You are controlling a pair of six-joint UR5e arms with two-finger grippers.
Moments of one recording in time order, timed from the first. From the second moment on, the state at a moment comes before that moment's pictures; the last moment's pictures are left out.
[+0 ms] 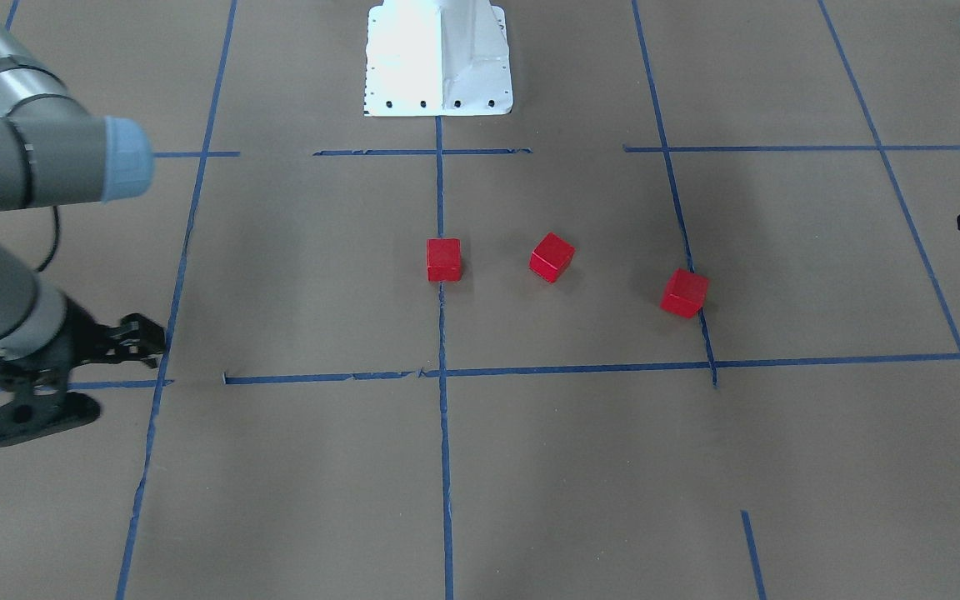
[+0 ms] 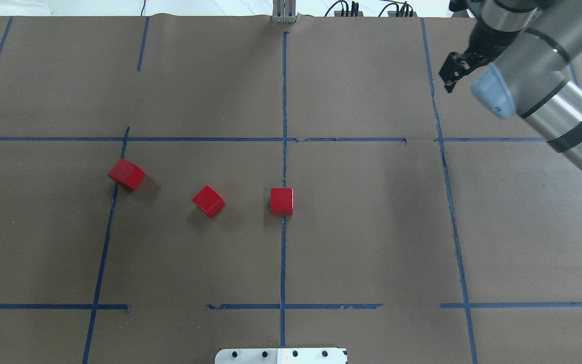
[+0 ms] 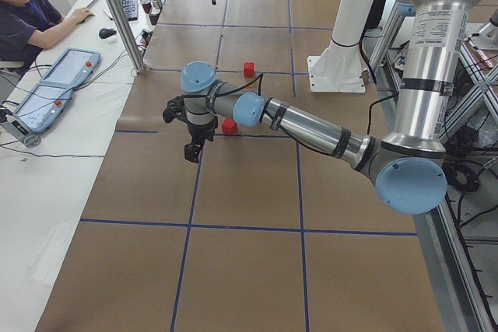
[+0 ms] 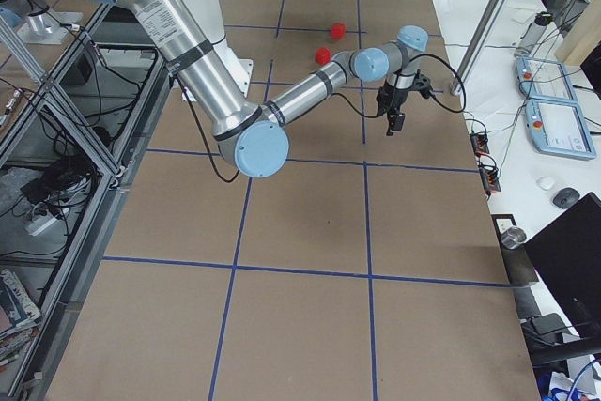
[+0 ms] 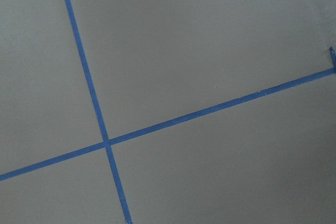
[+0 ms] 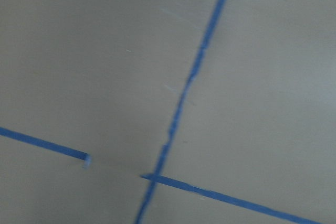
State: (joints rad) left arm -1.32 -1.70 -1.85 -1.55 -2.30 -0.01; right arm 1.13 -1.01 1.51 -1.78 2.21 0.18
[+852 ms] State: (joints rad) left arm -0.90 -1.95 -1.86 -1.60 -2.19 -0.10; right arm 1.53 -1.58 1.76 -1.77 2.28 -0.48
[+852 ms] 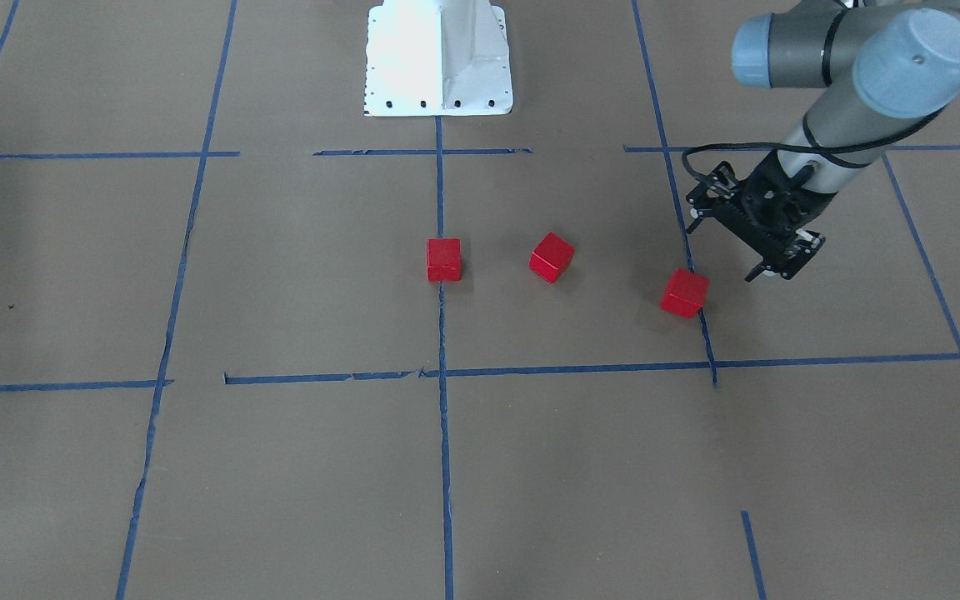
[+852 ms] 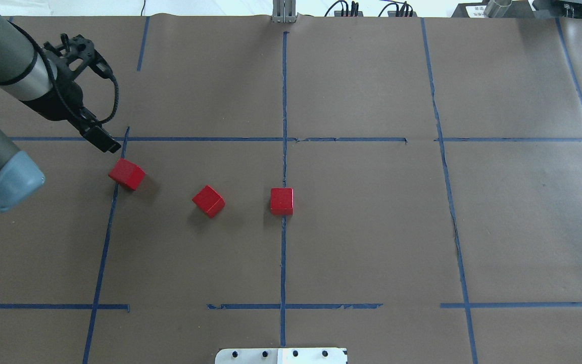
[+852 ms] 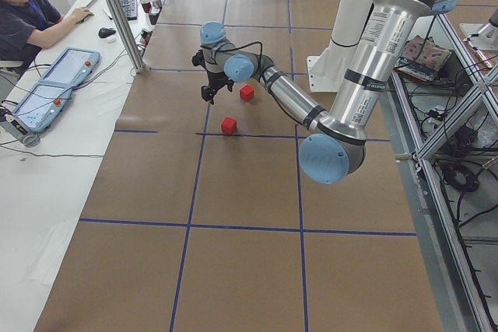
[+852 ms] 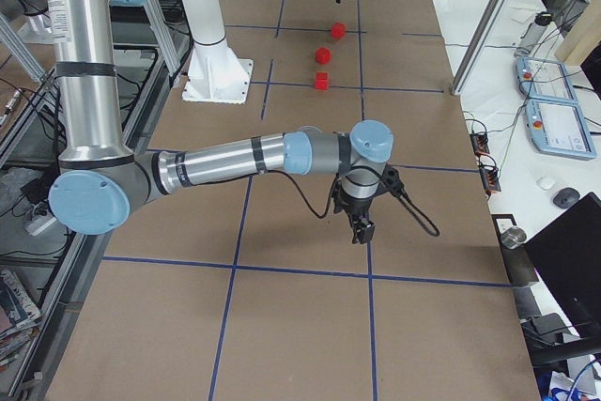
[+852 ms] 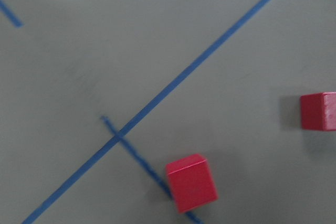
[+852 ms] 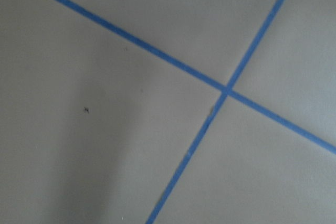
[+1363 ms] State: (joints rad) left arm -0.67 -2.04 -1.79 -1.69 -2.00 -0.34; right arm 1.64 -1.73 1.78 -1.77 2.30 -0.60
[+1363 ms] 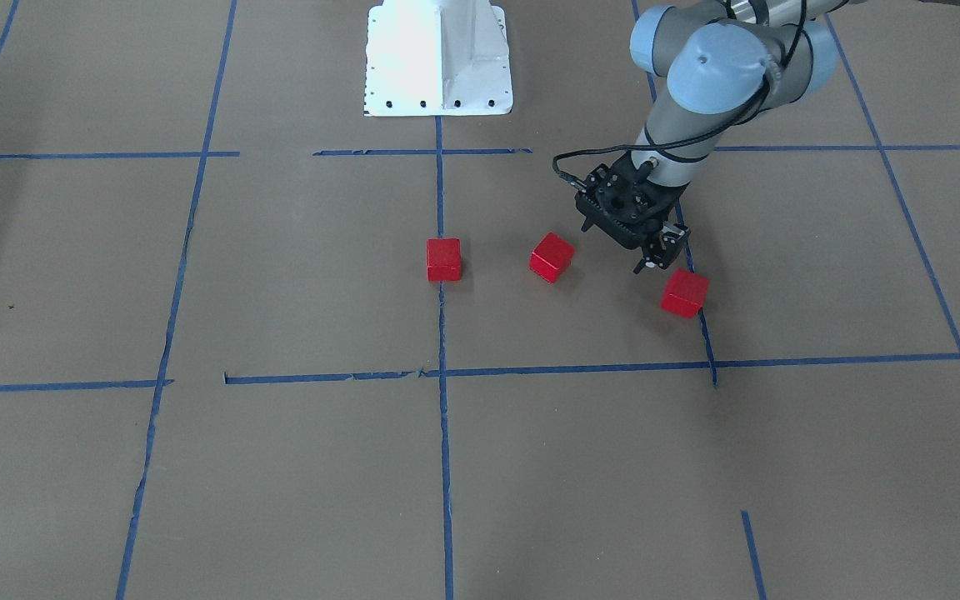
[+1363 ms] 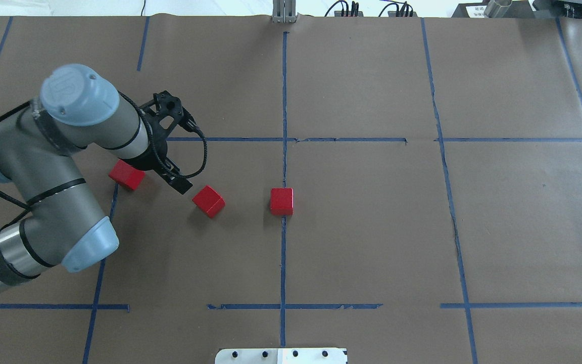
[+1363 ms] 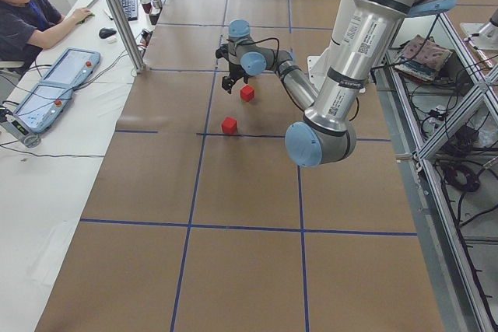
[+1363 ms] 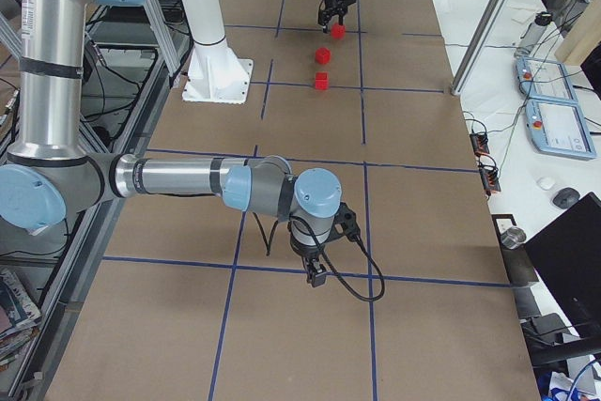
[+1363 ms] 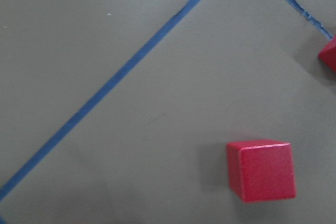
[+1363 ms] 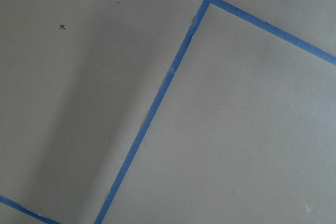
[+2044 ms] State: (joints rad) left arm -0.59 -2.09 -1.69 -1.71 -1.99 -0.44; right arm 1.66 -1.76 1.78 -1.77 2.30 -0.60
